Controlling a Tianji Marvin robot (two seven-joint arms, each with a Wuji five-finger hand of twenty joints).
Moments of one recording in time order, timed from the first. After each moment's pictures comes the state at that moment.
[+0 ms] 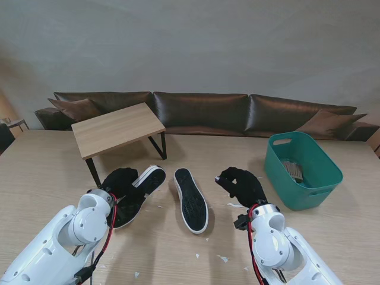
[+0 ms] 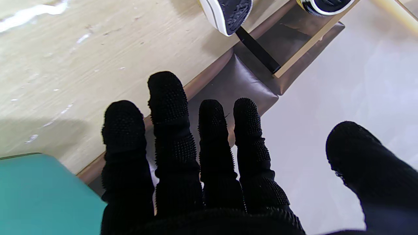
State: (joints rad) left arm 1.51 -1.11 -1.24 -1.57 0.58 0.14 -0.03; right arm -1.59 -1.17 1.14 -1.67 -0.43 0.12 -0.26; left_hand 0.85 -0.78 0.56 -0.25 0.79 0.30 1.02 0.71 1.25 0.26 0.27 0.98 1.18 0.35 0.62 0.66 0.81 0.40 1.31 0.52; right_hand 0.16 -0.37 0.97 -0.10 0.71 0.07 0.66 0.66 0.81 0.11 0.71 0.63 1.01 0.20 0.71 0.61 0.64 0.34 1.16 0.70
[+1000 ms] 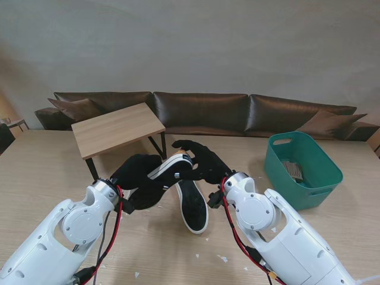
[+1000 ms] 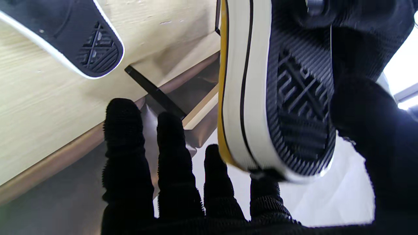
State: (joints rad) left arm 1.49 -1.10 -1.24 -1.64 0.50 -0.29 -0.02; right arm -1.29 -1.16 0.94 -1.60 -0.26 0.00 0.00; left_hand 0.86 -0.78 0.56 -0.25 0.79 0.30 1.02 0.70 1.25 0.26 0.26 0.98 1.18 0.35 0.59 0.66 0.75 0.40 1.25 0.55; right_hand 0.29 -0.77 1.02 -0.14 0.22 -0.05 0.48 0.53 0.29 0.10 0.58 0.38 0.71 0.23 0.30 0.37 0.62 0.34 0.92 0.69
